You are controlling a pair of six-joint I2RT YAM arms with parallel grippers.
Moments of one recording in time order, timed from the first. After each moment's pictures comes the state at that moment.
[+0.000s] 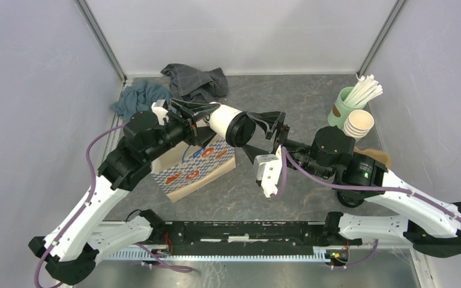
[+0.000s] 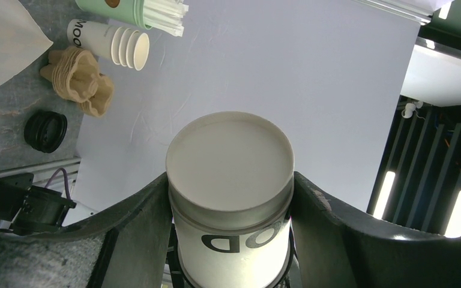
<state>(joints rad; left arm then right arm) -0.68 0.89 1.17 -0.42 0.10 -1.78 1.16 0.98 1.30 -0.35 -0.03 -1.05</state>
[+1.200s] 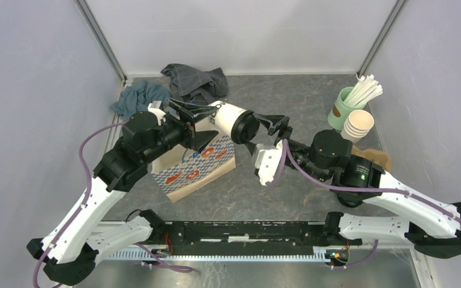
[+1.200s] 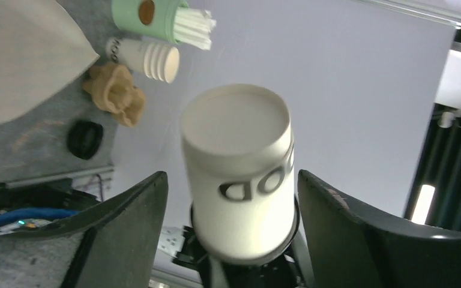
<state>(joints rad) -0.68 0.89 1.19 -0.50 0.06 -1.74 1.16 0.97 1.26 -0.33 0.06 -0.94</state>
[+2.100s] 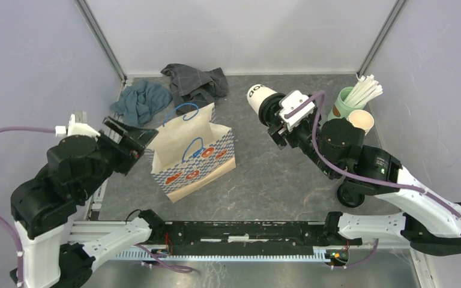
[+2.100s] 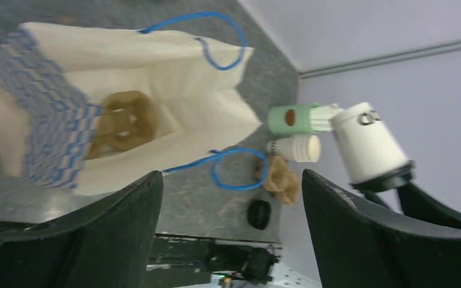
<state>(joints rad) -0.68 0.84 1.73 -1.31 -0.38 -1.17 1.16 1.01 1.45 -0.56 0.60 -0.33</state>
